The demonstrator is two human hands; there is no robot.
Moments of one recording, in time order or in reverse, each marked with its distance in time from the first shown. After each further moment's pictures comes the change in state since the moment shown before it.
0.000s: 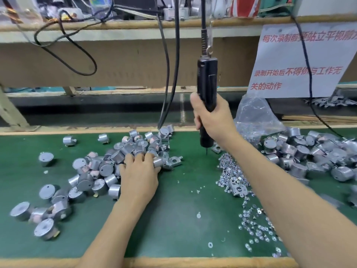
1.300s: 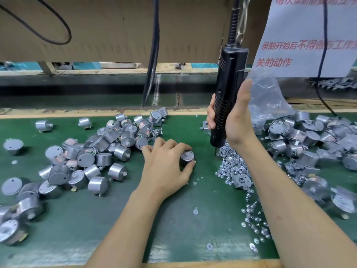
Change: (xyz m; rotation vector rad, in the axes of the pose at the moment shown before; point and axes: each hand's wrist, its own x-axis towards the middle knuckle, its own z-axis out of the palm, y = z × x) left_hand 0.003 0.055 0.027 -0.387 0.109 0.302; right_hand -0.027 0.034 -0.019 0.268 -0.002 0.122
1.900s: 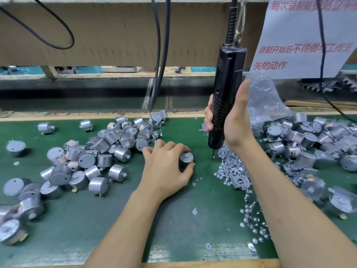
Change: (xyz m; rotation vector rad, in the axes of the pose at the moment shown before) left_hand -0.001 0.001 0.001 -0.028 -0.002 0.000; right_hand -0.005 -0.006 0.004 0.027 -0.029 -0.030
